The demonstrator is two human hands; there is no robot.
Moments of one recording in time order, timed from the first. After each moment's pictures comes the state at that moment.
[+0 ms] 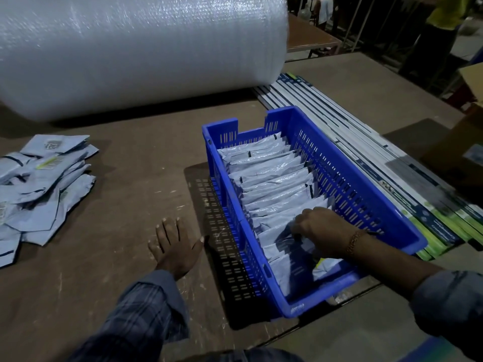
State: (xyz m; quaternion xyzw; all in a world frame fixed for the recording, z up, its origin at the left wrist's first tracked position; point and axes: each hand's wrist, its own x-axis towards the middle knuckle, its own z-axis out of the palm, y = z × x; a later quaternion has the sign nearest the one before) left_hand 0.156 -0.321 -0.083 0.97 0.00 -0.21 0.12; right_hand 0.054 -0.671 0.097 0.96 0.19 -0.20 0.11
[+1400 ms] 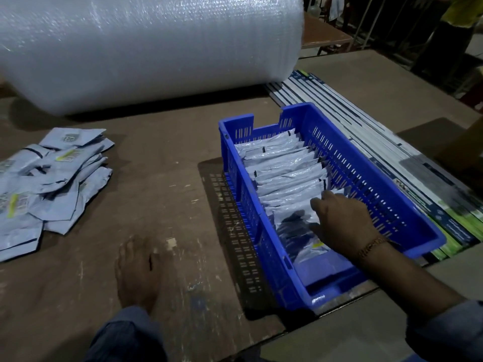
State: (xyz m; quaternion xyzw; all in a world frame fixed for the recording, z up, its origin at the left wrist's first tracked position) left_hand 0.111 -0.185 -0.108 0.98 0.03 0.03 0.18; right_hand 0.036 -0.618 0.139 0.99 -0.05 -0.06 0.11
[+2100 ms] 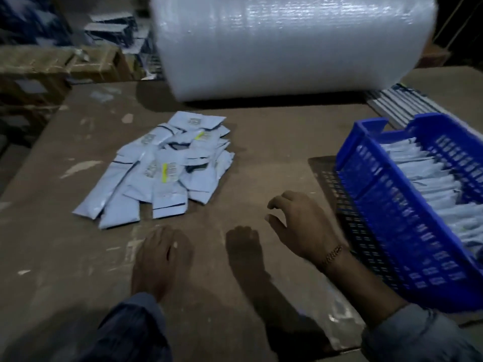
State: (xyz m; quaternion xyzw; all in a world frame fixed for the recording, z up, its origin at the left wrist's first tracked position) left_hand 0.116 0.143 -0.099 0.98 0.00 0.03 0.20; right_hand 0.106 -0.219 0.115 0.98 0.11 0.07 -0.12
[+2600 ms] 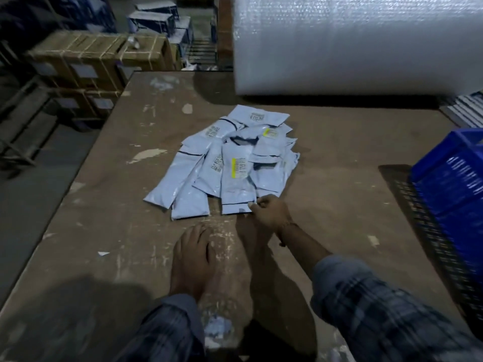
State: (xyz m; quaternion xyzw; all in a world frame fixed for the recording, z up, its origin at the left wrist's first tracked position) left_hand 0.113 0.227 -0.100 0.98 0.00 0.05 0.19; right_hand 0.225 -0.003 -0.012 0.87 -0.13 -0.12 -0.46
